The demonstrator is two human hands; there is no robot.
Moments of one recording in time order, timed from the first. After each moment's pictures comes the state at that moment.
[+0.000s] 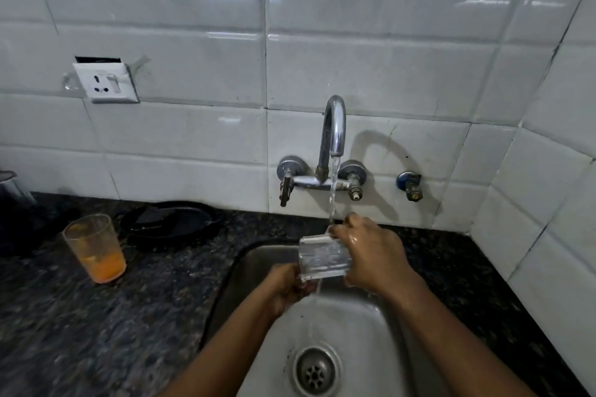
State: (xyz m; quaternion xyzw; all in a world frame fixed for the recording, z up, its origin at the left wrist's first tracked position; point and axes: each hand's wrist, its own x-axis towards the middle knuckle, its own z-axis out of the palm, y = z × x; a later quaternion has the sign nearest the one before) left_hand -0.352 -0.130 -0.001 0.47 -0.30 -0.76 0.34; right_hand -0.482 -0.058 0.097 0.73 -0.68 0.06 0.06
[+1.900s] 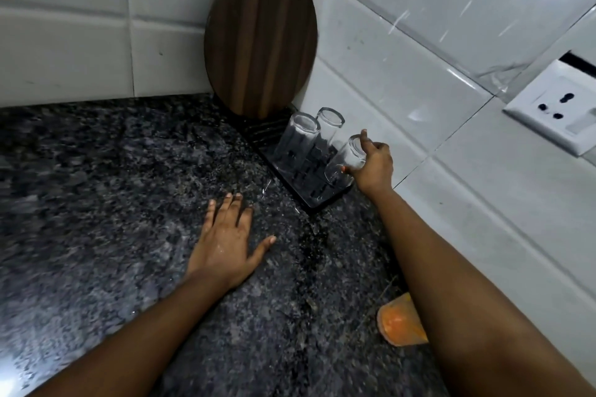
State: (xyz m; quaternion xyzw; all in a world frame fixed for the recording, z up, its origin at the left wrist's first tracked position) left_hand 0.236 -0.218 -0.096 0.81 -0.55 -0.07 0.19; right_hand 0.103 -0.440 0.019 0.81 -0.54 0.21 -0.08
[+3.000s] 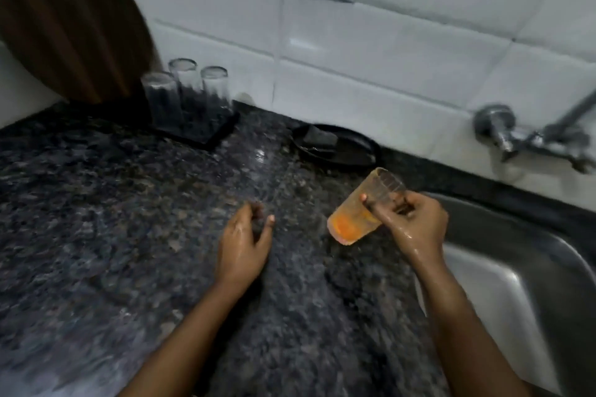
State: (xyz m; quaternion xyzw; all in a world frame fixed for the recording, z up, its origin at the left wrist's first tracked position) left_hand 0.062 -0.119 -0.065 0.63 -0.61 -0.24 0.42; right_hand -0.171 -0.120 0.009 0.53 -0.71 0.44 -0.11
